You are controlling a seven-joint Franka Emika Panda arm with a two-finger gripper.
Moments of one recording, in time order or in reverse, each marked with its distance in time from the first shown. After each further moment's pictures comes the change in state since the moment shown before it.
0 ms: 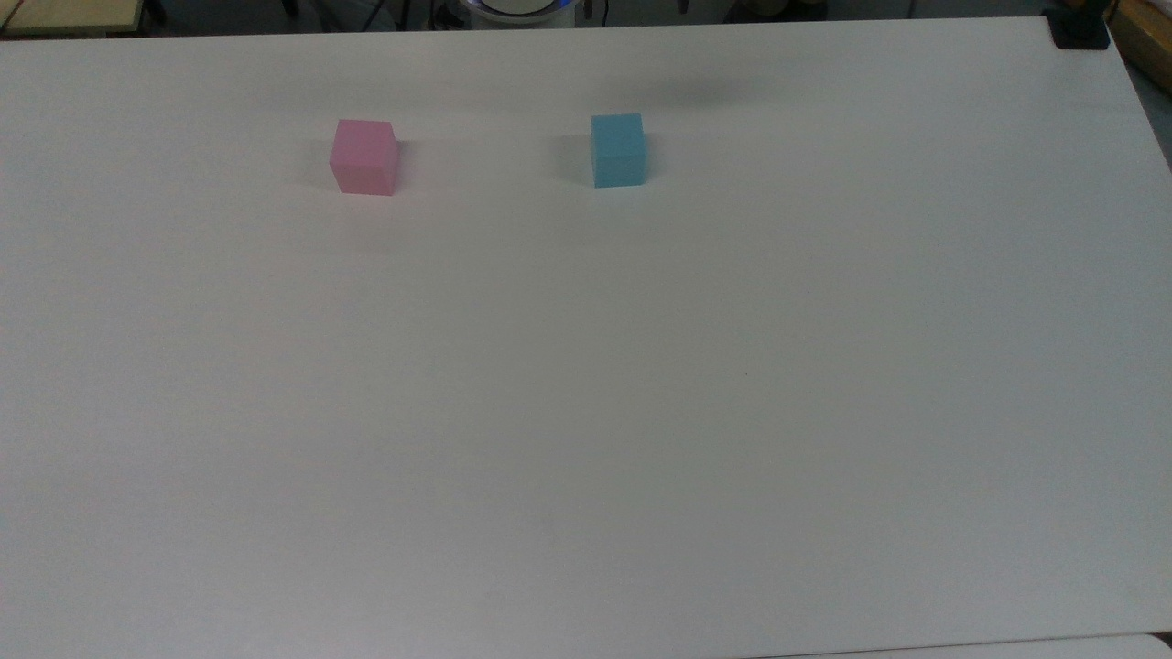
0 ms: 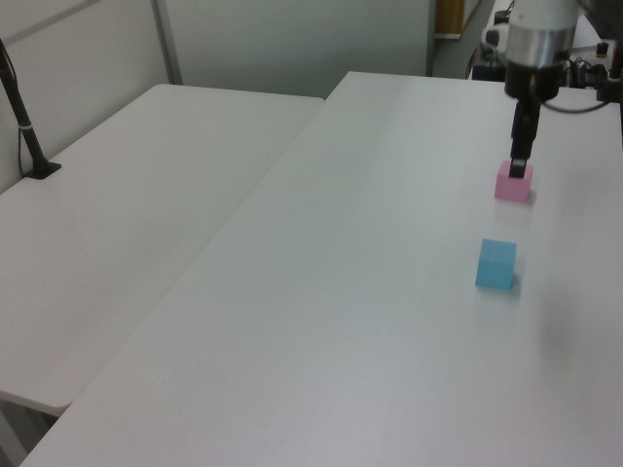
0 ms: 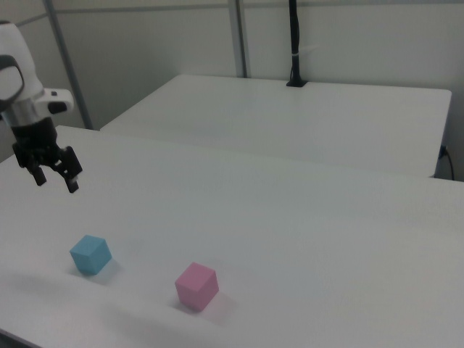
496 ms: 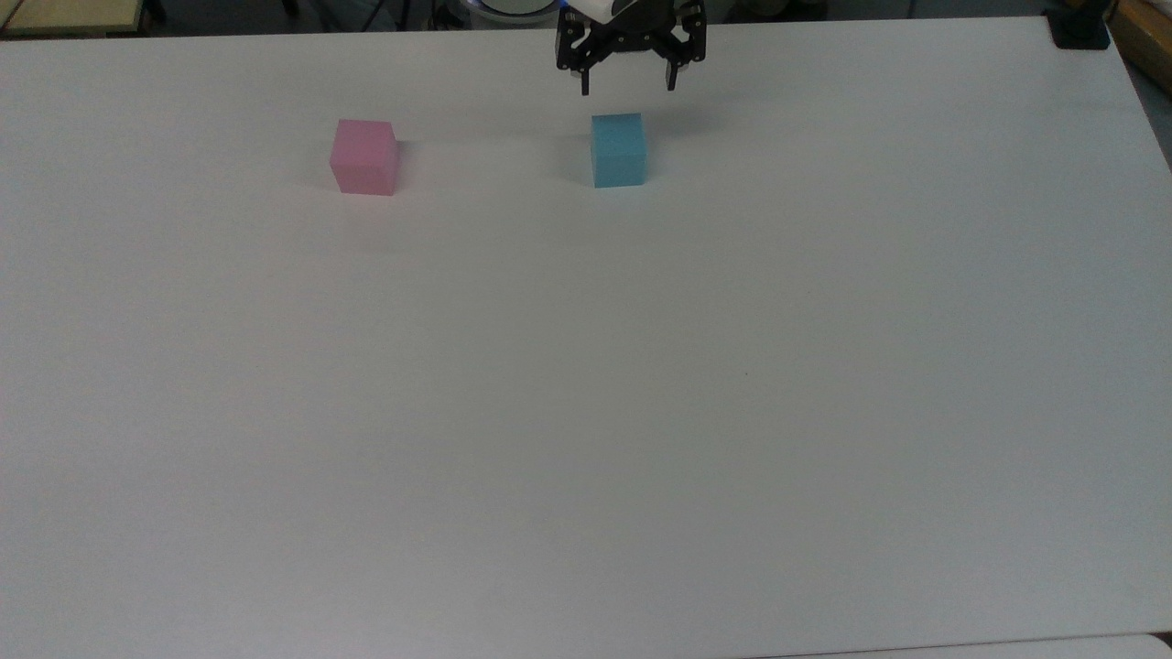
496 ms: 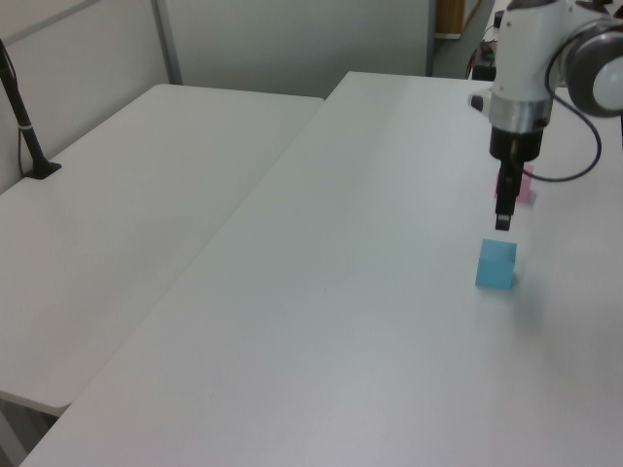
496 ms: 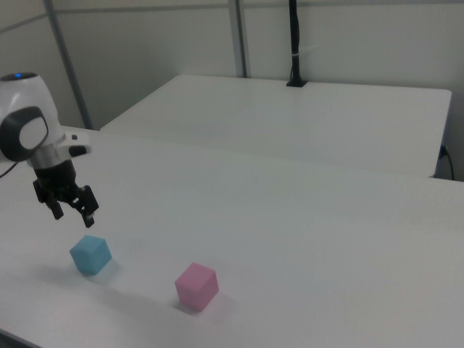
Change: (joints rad) arm 0.001 0.087 -0.002 -0.165 0.000 0.238 0.000
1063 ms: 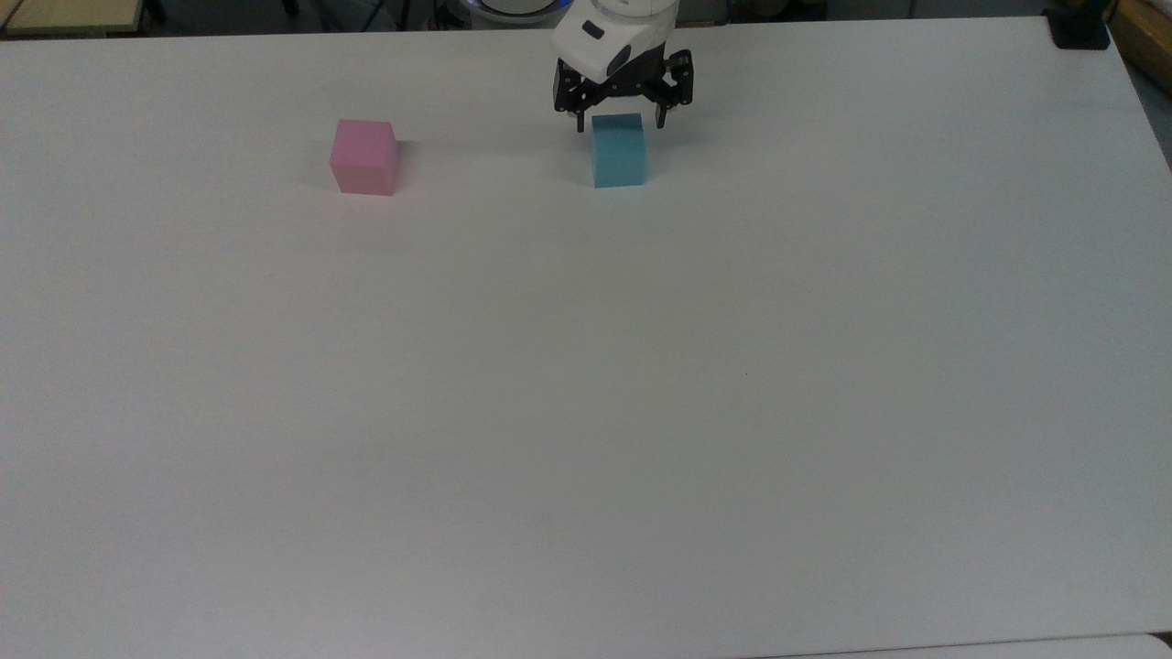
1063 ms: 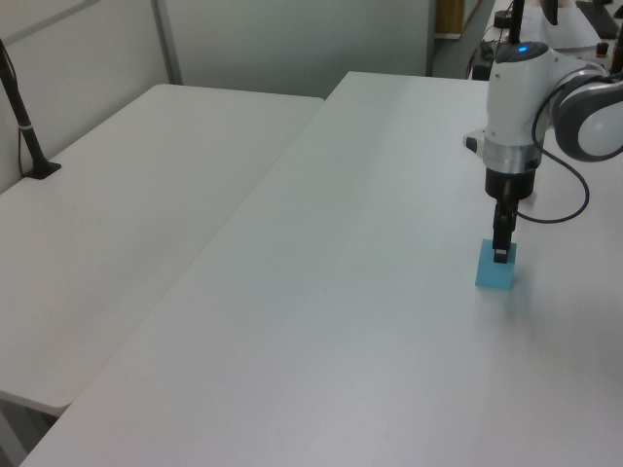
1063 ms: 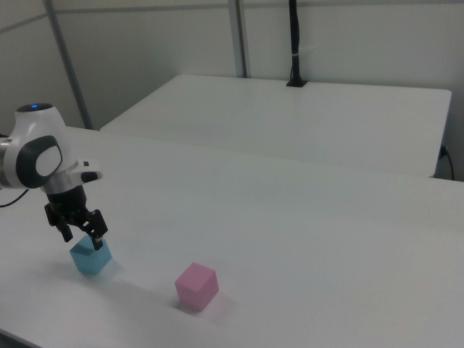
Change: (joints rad) arm -0.001 0.103 0.000 -0.063 -0.013 0.126 0.000
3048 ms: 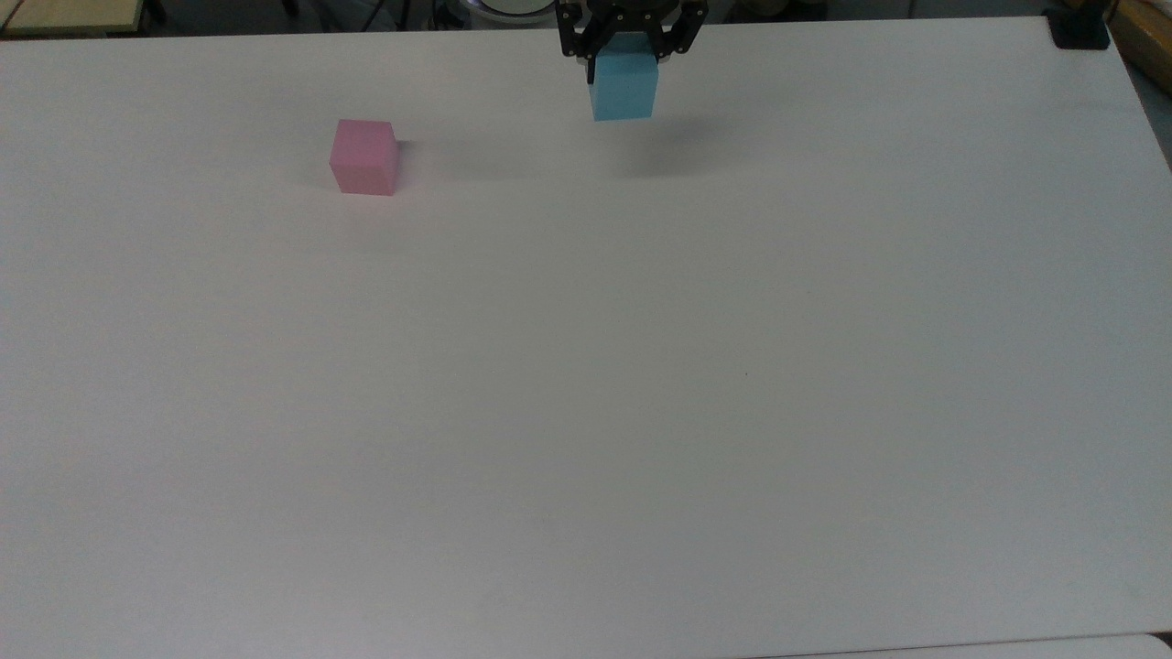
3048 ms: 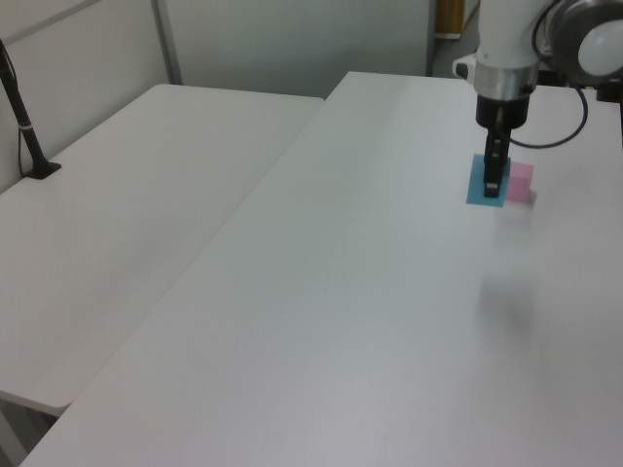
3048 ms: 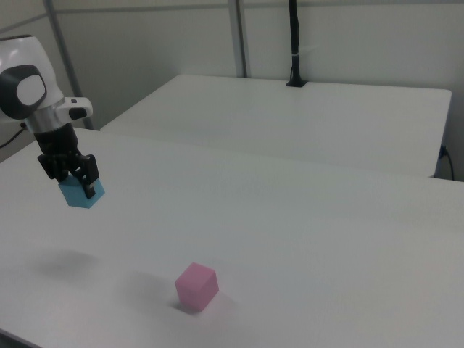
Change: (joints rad) arm -0.005 -0.060 -0.003 0.279 -0.067 -0.316 0.000
